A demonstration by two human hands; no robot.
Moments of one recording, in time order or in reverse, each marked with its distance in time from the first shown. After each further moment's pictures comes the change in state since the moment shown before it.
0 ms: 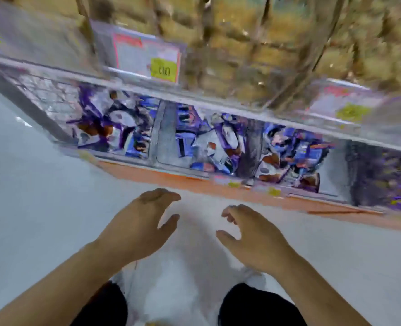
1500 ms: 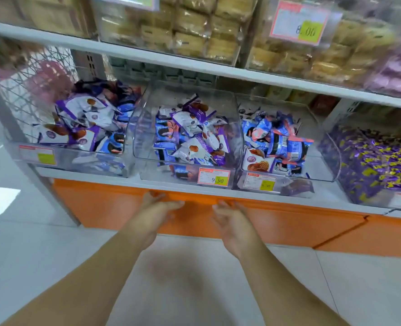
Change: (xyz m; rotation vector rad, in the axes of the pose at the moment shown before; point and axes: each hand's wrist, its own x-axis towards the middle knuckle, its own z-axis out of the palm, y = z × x) left_hand 0.124 -0.039 0.160 -1.330 0.229 -0.261; right_hand 0.149 0.071 0.126 1.877 0.489 0.058
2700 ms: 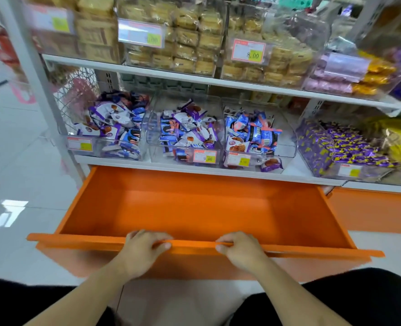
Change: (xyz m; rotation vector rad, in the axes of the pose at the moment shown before) left_hand -0.169 -0.064 -0.074 1.330 -0.248 0.344; right_hand -0.164 0.016 -0.094 -1.739 -0.140 -0.217
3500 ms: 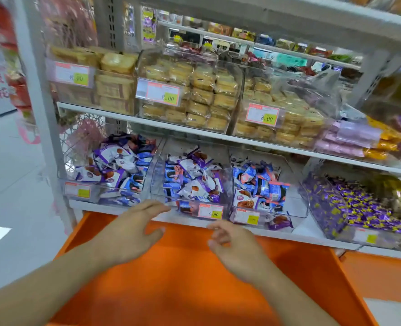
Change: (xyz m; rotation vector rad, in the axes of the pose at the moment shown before) left_hand 0.062 0.024 -0.165 0.047 0.292 0.205; right_hand 0.040 -0.099 -0.111 0.331 0.210 -0.328
